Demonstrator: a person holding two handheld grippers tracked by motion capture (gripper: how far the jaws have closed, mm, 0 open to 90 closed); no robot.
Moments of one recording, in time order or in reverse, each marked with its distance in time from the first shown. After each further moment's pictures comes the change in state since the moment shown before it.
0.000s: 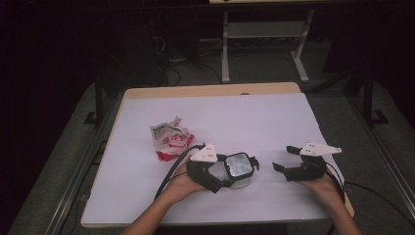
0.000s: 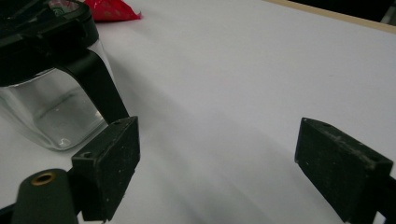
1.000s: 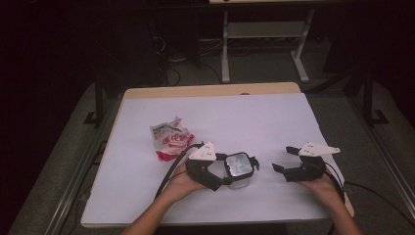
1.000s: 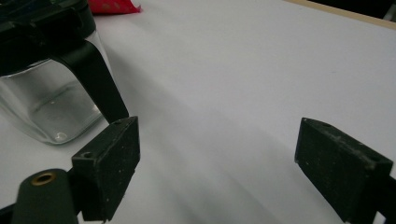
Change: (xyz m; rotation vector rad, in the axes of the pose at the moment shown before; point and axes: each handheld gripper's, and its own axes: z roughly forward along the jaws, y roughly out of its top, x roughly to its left) left arm 0.000 0.003 -0.004 -0.020 0.004 -0.003; right arm 0.000 -0.002 0.002 0.015 -0.002 -0.009
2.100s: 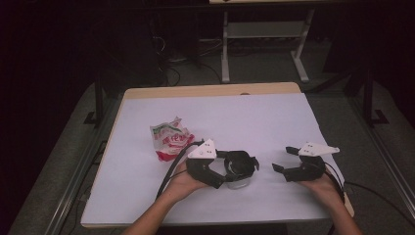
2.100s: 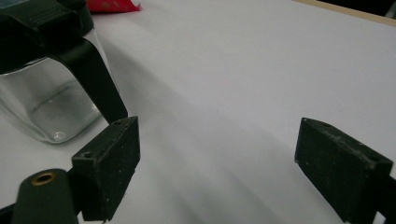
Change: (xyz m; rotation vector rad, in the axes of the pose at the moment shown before) left arm -0.006 0.013 -0.004 -0.052 0.005 0.012; right arm -0.001 -0.001 0.001 0.005 0.004 0.005
